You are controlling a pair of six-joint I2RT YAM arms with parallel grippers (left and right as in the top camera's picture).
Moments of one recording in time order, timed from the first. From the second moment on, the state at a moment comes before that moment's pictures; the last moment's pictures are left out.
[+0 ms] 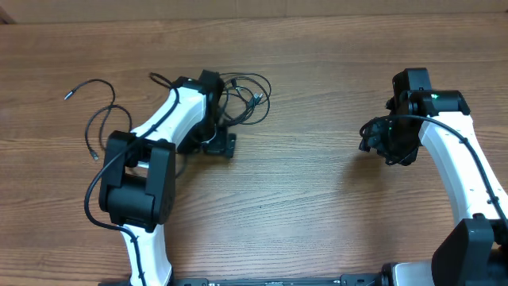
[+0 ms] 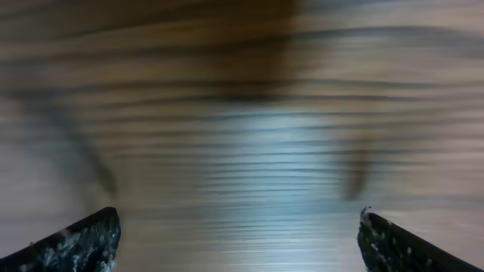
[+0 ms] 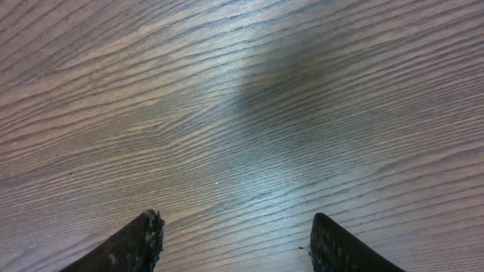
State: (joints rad) left arm -0.24 2.08 1.46 -1.12 -0.02 -0.19; right arm 0.00 1.59 1.27 -1.17 -0.09 0.36
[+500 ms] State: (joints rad) left arm 0.21 2.08 1.46 -1.14 -0.20 -0.29; right arm 0.00 1.59 1.27 -1.18 -0.09 0.36
